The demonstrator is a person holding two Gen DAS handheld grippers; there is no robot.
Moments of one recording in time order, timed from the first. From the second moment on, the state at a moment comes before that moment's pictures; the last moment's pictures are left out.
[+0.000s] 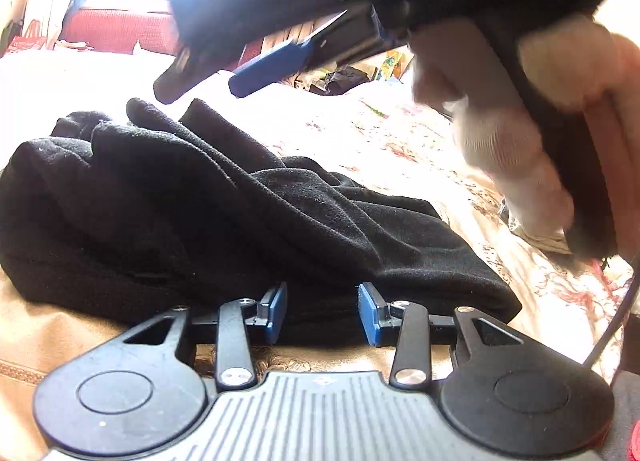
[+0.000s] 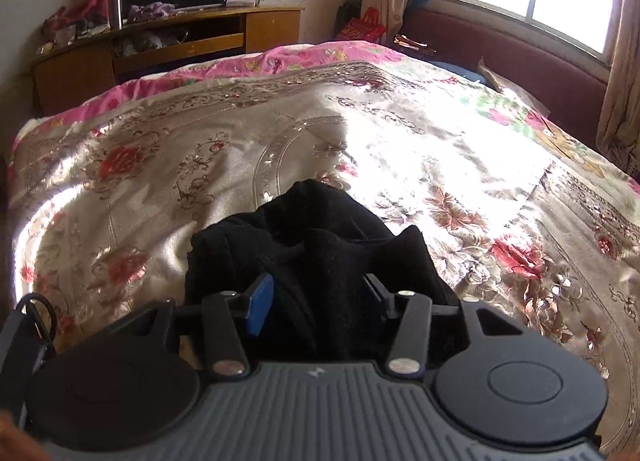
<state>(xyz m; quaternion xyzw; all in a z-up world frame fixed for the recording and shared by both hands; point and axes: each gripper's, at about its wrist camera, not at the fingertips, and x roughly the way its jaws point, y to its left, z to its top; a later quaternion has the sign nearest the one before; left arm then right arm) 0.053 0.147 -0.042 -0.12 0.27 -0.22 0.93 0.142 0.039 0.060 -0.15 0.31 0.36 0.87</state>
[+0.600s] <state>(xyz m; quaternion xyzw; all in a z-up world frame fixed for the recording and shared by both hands) 0.051 0.132 -0.039 -0.10 0.27 -0.22 0.93 0.121 0.075 0.043 -0.26 0.26 0.40 0.84</state>
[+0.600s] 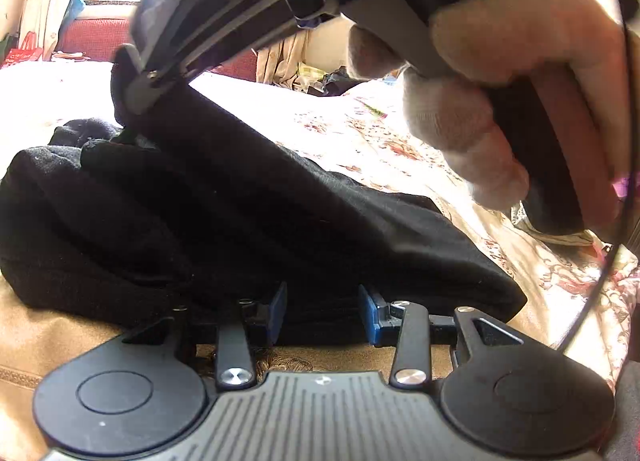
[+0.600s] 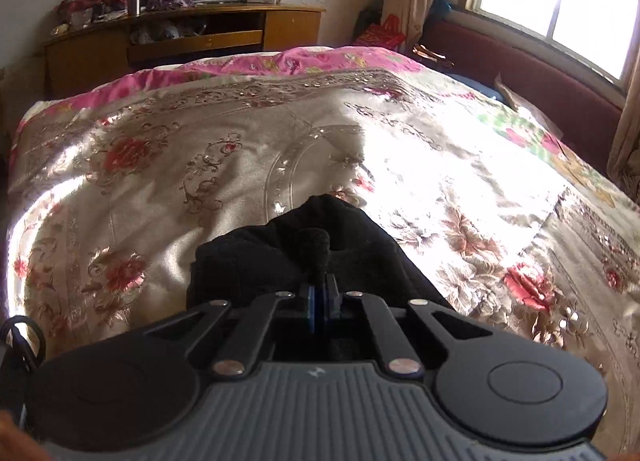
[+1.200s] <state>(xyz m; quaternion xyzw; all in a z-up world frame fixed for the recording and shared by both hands) 0.051 0.138 -0.039 -0.11 0.27 -0.22 0.93 0.138 0.088 0.012 -0.27 0.32 0.42 0.80</state>
